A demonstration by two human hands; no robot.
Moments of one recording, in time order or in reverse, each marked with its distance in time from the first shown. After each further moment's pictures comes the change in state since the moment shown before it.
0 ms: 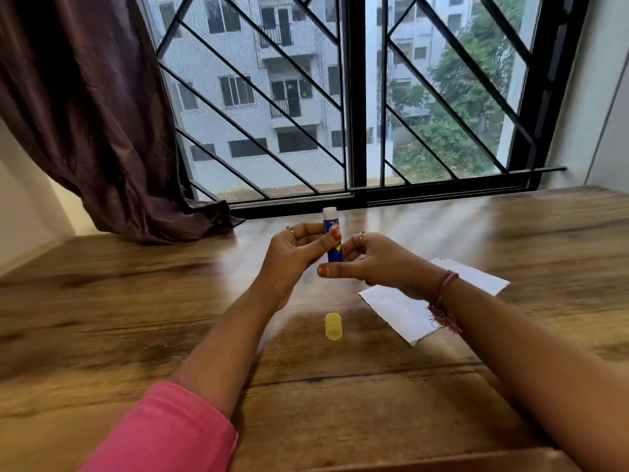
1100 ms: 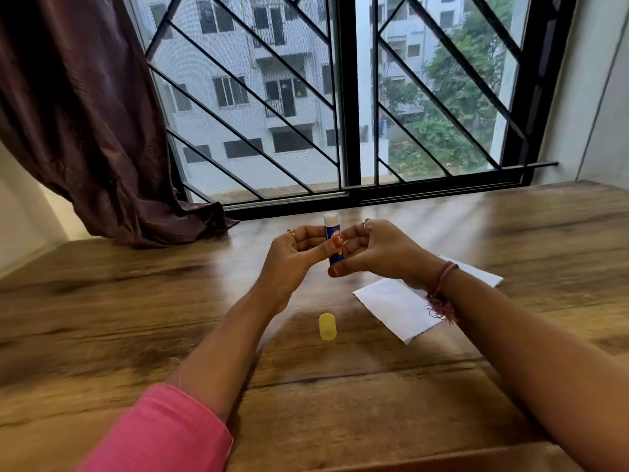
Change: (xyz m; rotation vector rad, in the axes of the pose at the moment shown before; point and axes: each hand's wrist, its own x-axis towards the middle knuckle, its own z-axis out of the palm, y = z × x) left_hand 0.001 -0.005 0.008 0.072 -0.031 0.041; right_hand -0.001 0.000 -0.015 0.044 0.078 -0.044
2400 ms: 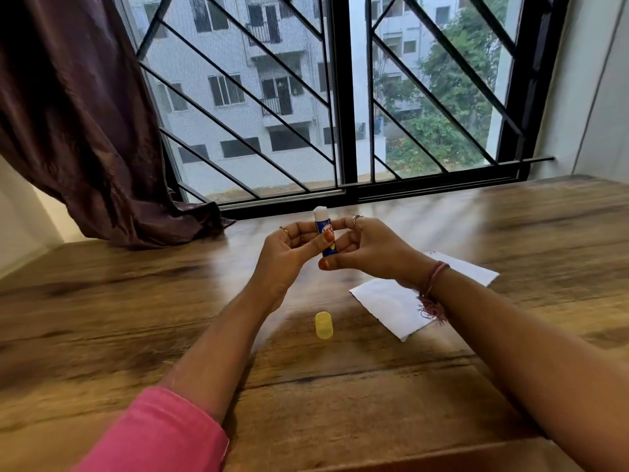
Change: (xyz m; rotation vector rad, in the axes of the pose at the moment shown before) left_hand 0.002 -0.002 -0.002 0.025 0.030 0.001; right_hand 0.005 0.006 0.006 0.083 -0.013 -0.092
